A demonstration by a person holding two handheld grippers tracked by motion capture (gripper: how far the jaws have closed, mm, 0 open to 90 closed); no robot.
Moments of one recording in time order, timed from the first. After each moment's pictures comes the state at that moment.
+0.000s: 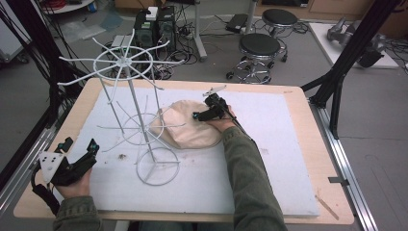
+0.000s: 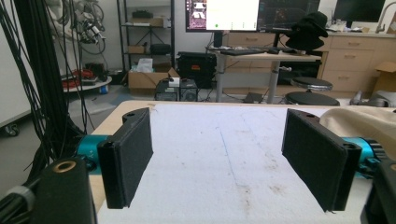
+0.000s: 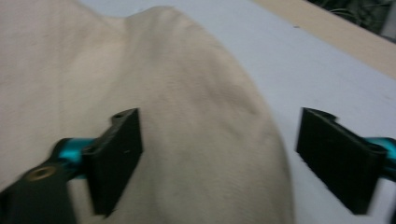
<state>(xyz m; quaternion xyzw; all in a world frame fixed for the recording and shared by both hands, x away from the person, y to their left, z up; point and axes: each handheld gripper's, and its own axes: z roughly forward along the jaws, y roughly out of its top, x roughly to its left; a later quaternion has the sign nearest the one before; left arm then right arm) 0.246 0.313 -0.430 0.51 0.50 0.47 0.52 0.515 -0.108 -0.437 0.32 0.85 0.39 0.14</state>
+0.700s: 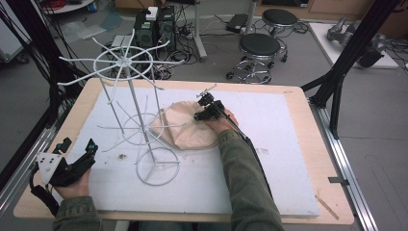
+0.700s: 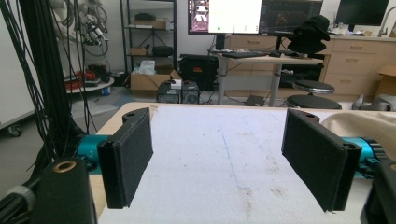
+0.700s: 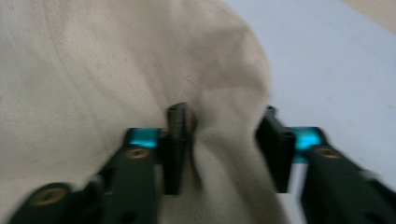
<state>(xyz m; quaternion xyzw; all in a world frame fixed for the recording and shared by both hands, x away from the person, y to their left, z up) 0.243 0.314 -0.428 0.50 0.50 0.48 0.52 0.514 -0.089 -0.432 0.36 0.87 0.30 0.15</state>
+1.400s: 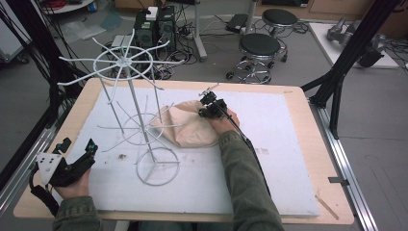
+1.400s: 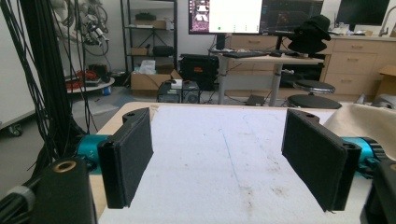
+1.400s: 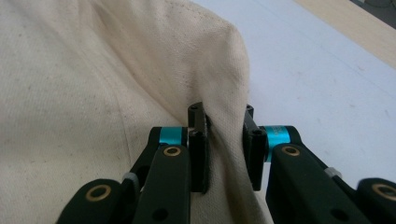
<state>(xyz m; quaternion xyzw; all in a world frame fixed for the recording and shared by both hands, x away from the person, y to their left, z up) 0.243 0.314 -0.428 0.50 0.50 0.48 0.52 0.510 -0.096 -0.424 0.36 0.86 0.30 0.18</state>
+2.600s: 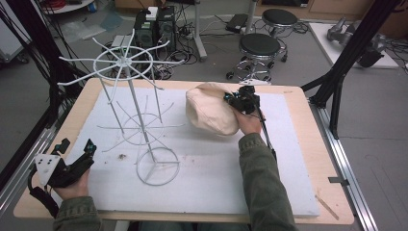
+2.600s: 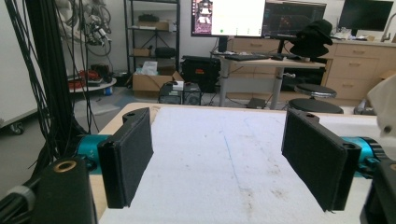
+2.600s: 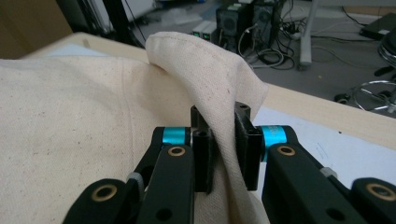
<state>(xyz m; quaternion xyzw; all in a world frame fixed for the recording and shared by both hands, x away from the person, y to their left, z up) 0.240 0.315 -0.428 0.49 0.51 0.48 0.52 0.469 -0.194 -0.365 0.44 0.73 0.48 0.22</state>
